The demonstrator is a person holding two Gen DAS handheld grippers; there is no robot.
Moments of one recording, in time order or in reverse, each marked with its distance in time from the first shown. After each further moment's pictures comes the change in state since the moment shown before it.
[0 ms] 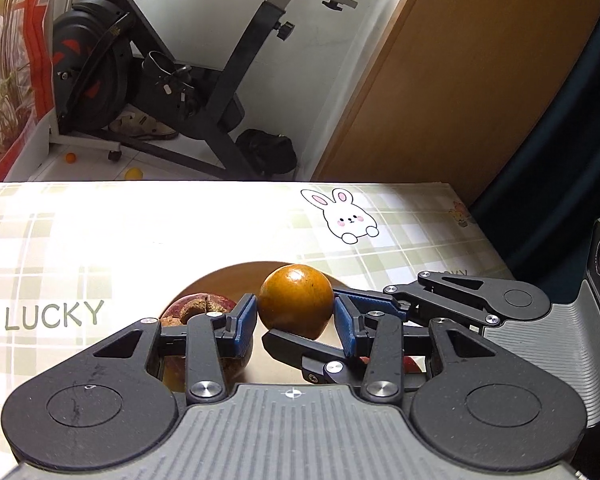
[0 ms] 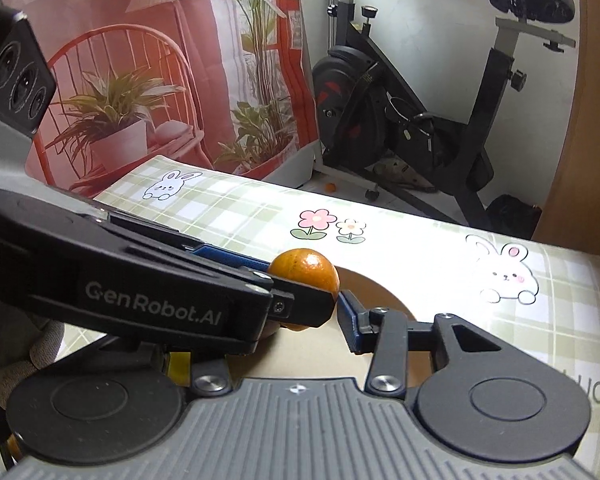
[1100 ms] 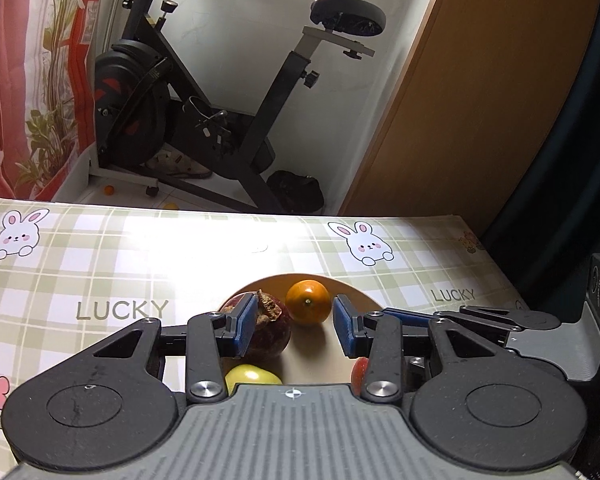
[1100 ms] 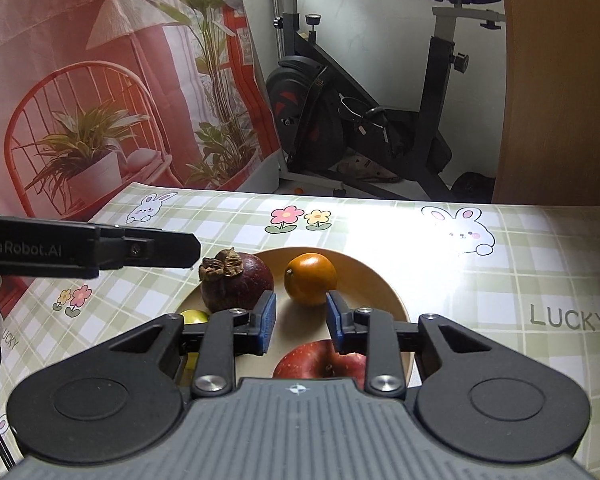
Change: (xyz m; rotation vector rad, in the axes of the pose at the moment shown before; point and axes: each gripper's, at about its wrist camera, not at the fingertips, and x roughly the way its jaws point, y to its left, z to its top) left arm -0.072 -0.002 -0.020 0.004 -0.139 0.093; right arm -0.050 0.005 -0.018 0.120 -0.057 -0.093
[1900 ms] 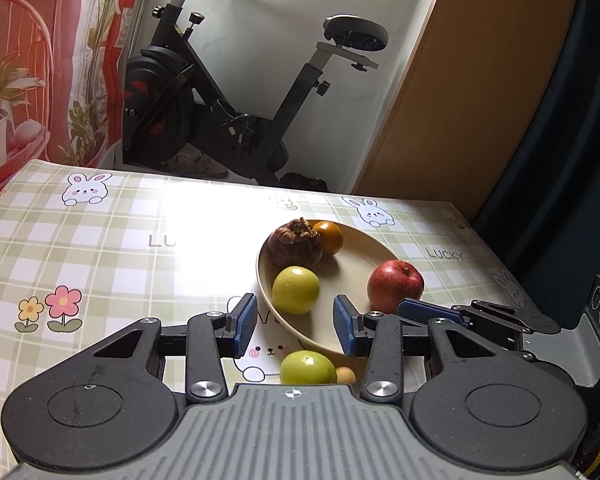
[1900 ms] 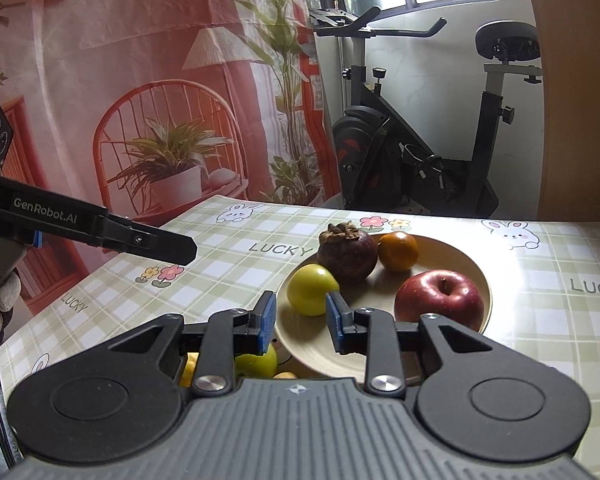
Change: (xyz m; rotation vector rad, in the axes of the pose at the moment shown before) left arm -0.085 0.028 -0.069 -0.026 -0.031 0.001; right arm -0.056 0.060 -0.078 -0.091 -0.170 0.144
